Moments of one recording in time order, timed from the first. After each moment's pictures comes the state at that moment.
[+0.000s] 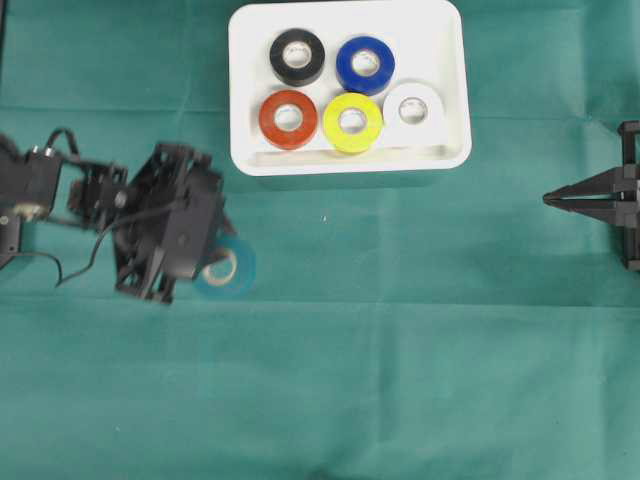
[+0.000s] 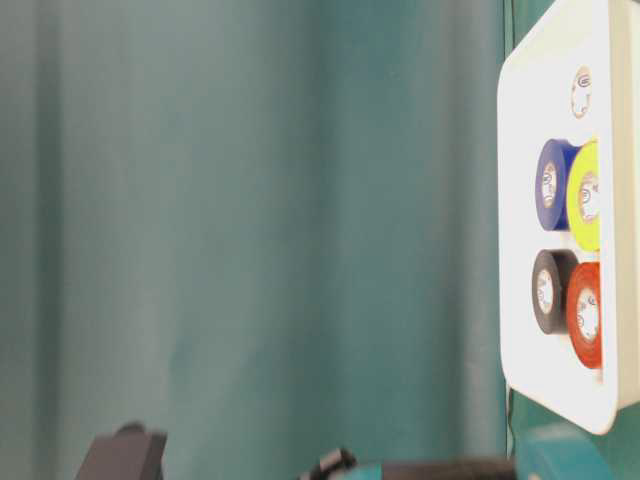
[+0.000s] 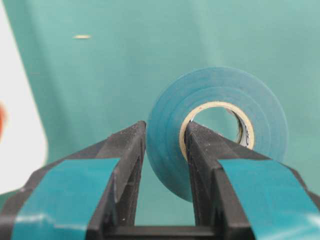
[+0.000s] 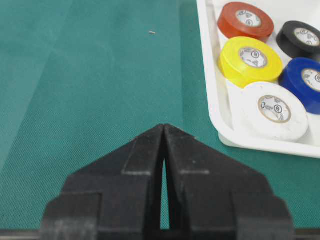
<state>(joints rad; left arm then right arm) -0.08 -0.26 0.74 -0.02 0.37 0.21 -0.04 -1.18 1.55 -0.08 -0.08 0.00</state>
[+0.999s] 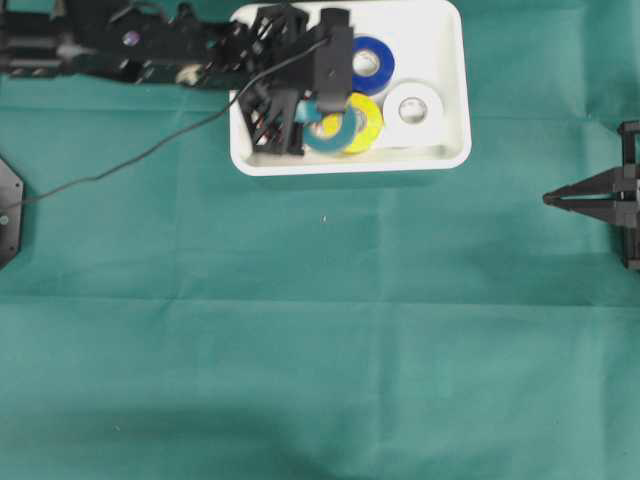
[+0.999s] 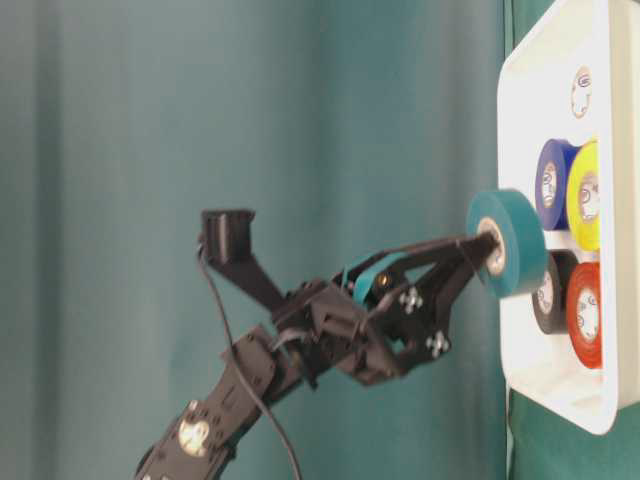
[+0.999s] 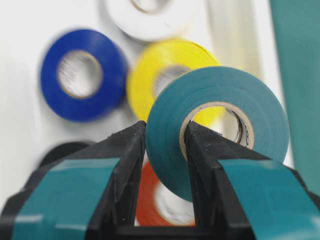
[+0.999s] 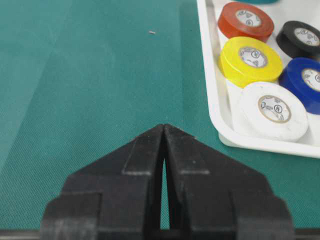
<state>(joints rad) 0.29 0.14 0.34 -0.02 0.36 0.41 -0.04 -1.18 1.55 -0.08 -0.08 0.00</state>
